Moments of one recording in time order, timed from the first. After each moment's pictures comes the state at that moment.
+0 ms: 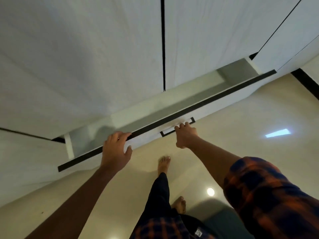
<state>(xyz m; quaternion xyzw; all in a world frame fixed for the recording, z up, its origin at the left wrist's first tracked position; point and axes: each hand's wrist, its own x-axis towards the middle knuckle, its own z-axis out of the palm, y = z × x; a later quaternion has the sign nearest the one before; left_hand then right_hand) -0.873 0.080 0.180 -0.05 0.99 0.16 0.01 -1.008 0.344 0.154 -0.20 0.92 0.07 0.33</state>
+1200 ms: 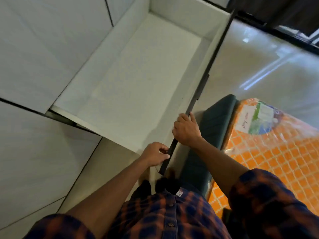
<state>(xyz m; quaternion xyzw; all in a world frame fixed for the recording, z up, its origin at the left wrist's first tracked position) -0.601 0.056 0.185 0.18 0.81 0.31 0.47 -0.573 0.245 0.182 0.10 0.97 -0.03 0.20</state>
